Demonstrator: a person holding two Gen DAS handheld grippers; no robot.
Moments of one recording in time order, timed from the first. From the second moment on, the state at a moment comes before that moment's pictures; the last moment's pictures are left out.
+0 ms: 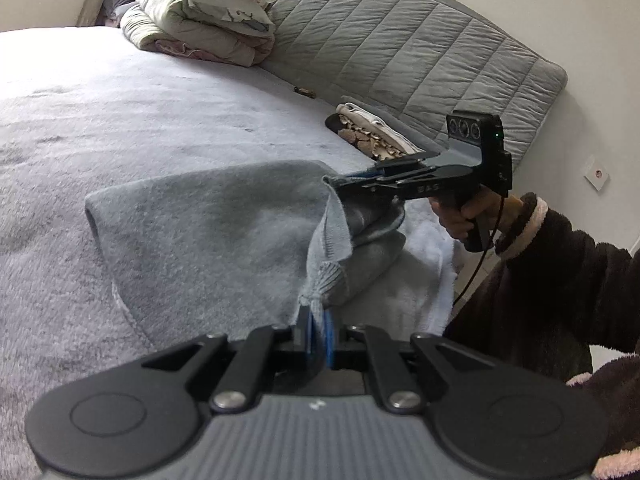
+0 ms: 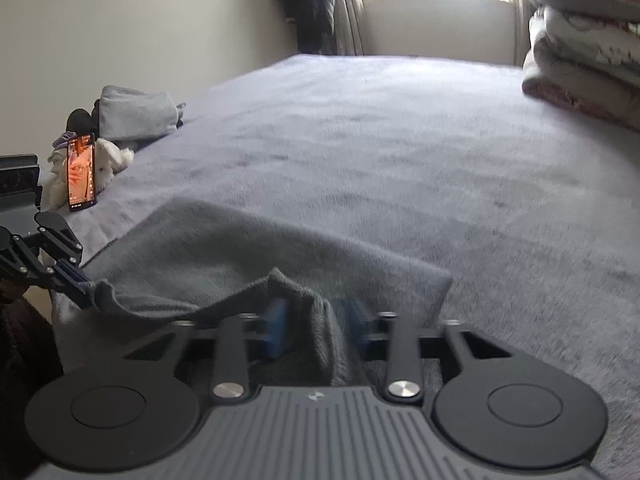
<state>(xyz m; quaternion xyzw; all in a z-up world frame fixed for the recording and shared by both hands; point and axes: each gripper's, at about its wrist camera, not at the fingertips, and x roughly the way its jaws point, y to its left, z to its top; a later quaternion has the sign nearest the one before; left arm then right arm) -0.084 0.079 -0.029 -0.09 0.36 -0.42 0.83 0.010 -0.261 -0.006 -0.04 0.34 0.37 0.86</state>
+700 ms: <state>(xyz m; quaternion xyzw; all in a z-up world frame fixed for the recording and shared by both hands) -0.083 0.094 -0.020 -0.10 0.37 -0.45 0.80 -0.052 -0.322 0.020 -0.03 0.36 0.51 0.78</state>
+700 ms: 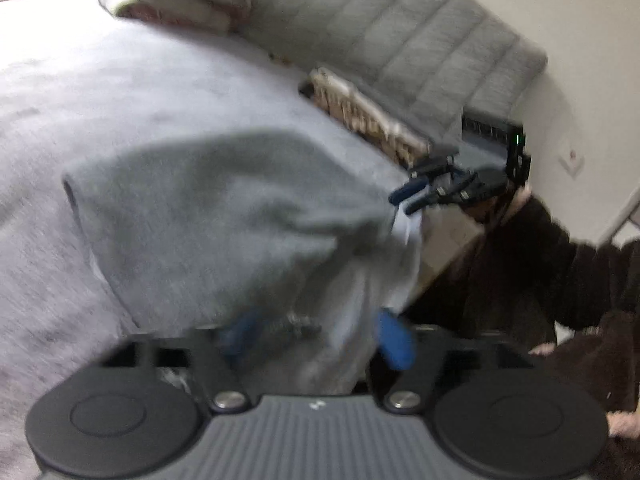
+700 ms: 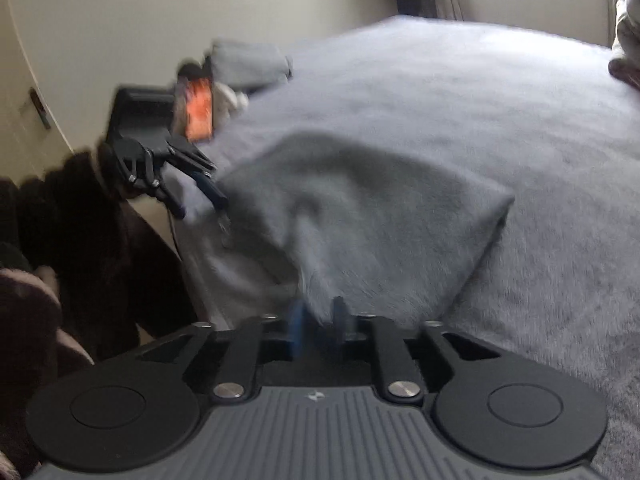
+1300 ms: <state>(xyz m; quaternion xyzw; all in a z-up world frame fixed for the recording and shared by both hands) -0.005 0.140 -0.042 -0.26 0.38 -0.22 0.86 0.040 -0.330 -0.007 0.15 0.38 0.31 0.86</state>
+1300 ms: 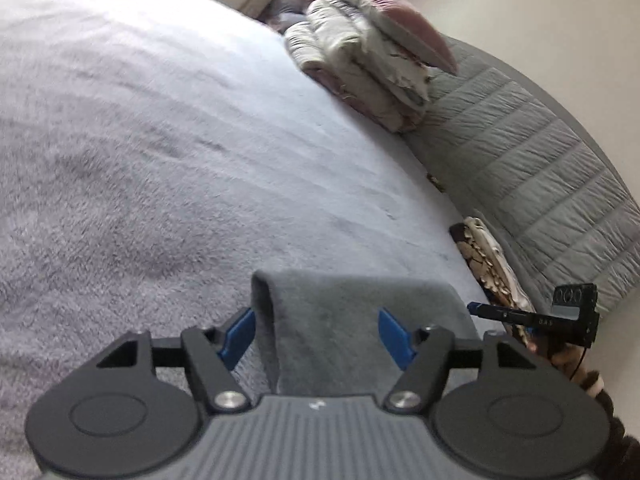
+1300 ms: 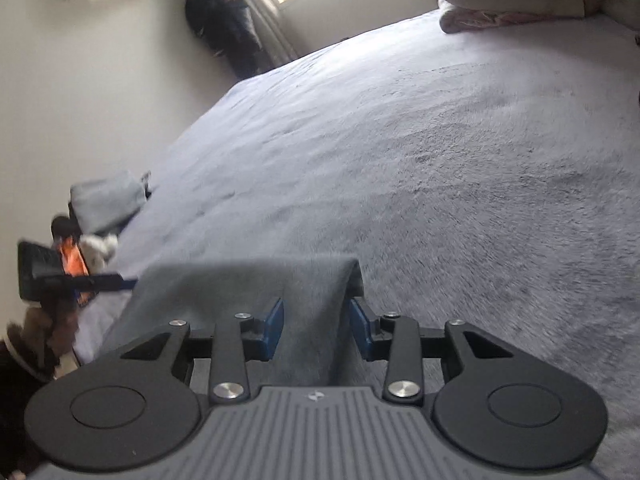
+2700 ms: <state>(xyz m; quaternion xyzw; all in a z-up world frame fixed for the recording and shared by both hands) -0.017 0.028 -0.018 -0.02 0.23 -0.16 0.96 0.013 -0.205 -0.012 -0.03 0.25 0.23 0.94</state>
